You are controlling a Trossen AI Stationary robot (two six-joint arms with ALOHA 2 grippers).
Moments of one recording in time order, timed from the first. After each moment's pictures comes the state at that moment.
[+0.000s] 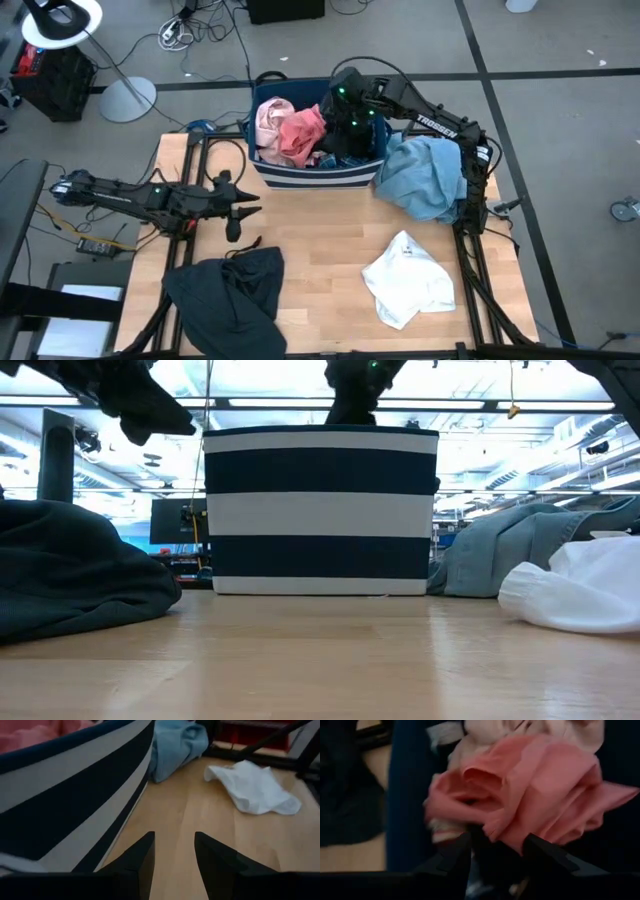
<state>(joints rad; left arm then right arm) -0.18 0.65 0.56 -0.32 -0.38 -0.24 -0.44 1.92 2.16 -1.09 -0.18 -0.10</state>
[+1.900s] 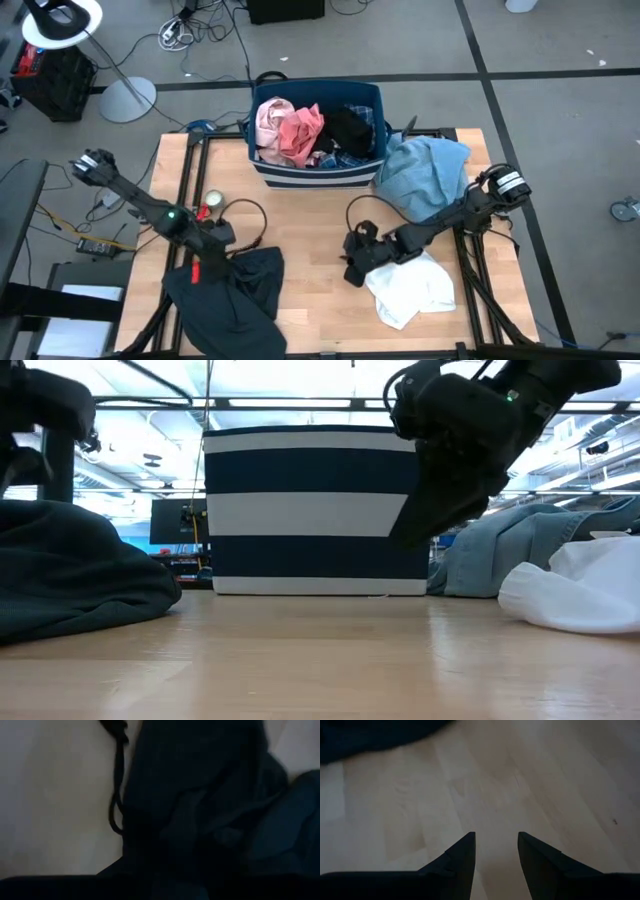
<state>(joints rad) -0.57 0.91 0.64 -0.89 -0.02 -1.06 0.40 1.69 0.94 -0.15 0.42 0.66</state>
